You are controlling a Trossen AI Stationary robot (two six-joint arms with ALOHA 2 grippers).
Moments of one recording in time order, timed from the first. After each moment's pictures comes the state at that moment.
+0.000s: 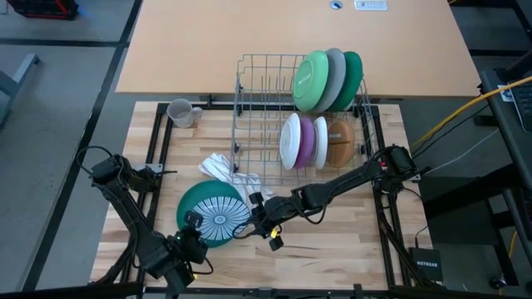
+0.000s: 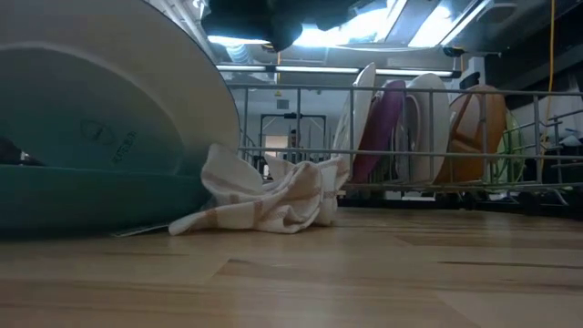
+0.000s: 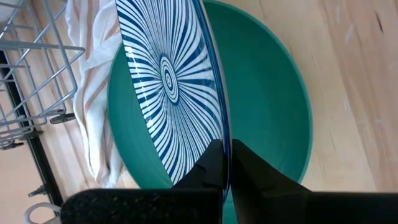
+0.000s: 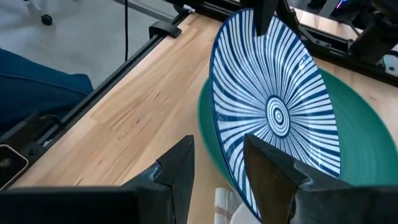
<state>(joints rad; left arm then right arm) -0.92 1.80 1.48 -1.37 -0.51 -0.56 0.33 1.91 1.32 0.07 -0.05 -0.18</state>
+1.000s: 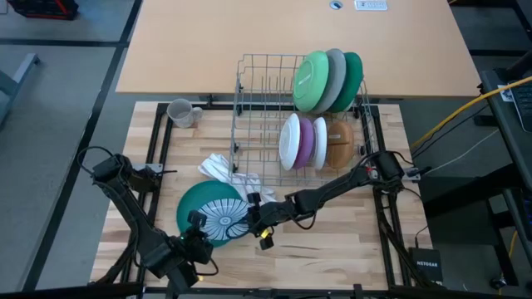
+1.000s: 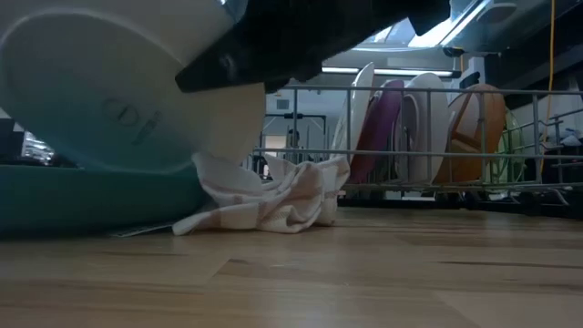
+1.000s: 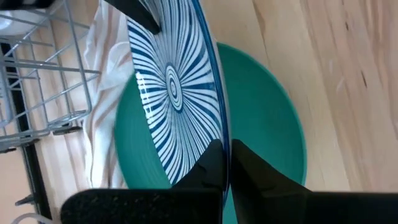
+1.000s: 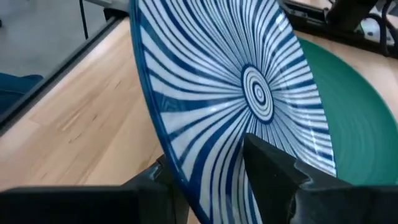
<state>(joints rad) -0.89 1.80 1.55 -1.34 -0.55 -0.57 0.33 2.04 1.32 0.19 0.08 -0.10</state>
